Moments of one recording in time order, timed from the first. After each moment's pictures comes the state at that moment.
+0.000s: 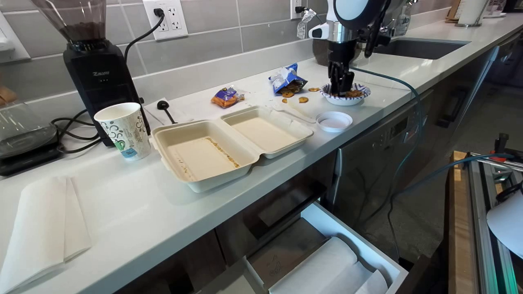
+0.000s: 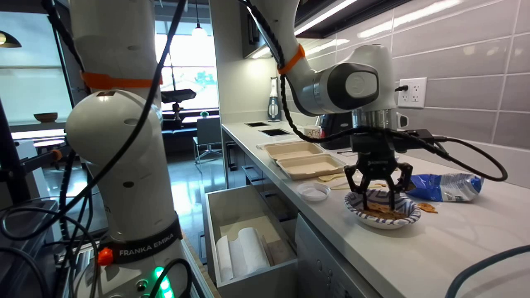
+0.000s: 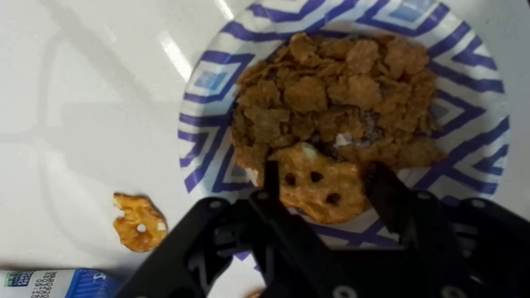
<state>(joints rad) -0.21 0.06 -0.22 -2.45 -0.21 2.57 -0.98</state>
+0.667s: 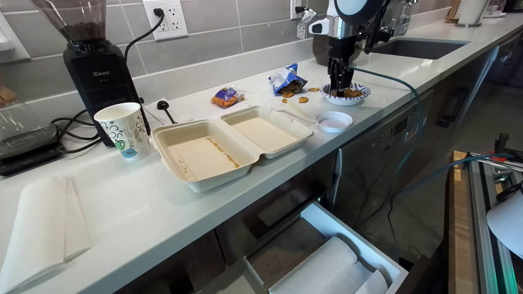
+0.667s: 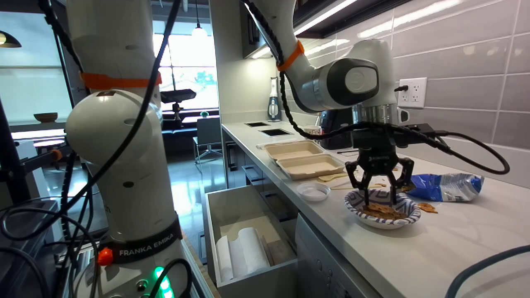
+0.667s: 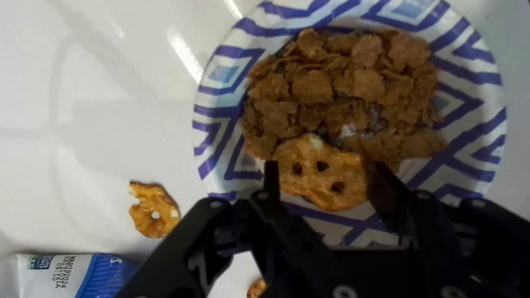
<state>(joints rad) -0.21 0.04 -0.22 -2.45 -0.21 2.57 -0.98</state>
